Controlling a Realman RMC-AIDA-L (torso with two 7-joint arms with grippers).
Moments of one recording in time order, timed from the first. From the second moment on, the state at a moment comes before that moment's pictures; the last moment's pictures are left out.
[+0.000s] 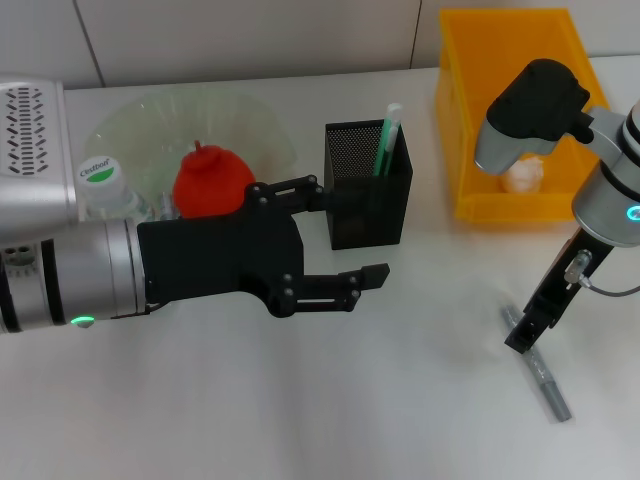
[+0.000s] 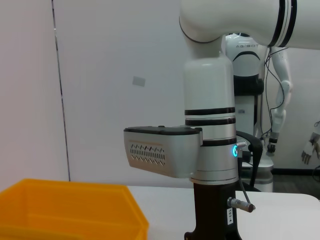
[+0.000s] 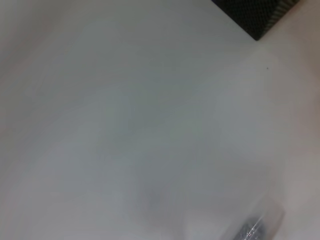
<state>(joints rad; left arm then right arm) -0.34 -2.07 1.51 1.07 1.44 1.32 -1.35 0.75 2.08 -1.25 -1.06 -2.80 -1.71 2.43</state>
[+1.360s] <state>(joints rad) -0.34 -2.07 1.51 1.06 1.44 1.31 -1.34 0.81 2.08 -1.27 -0.99 -2.83 -1.69 2.45</state>
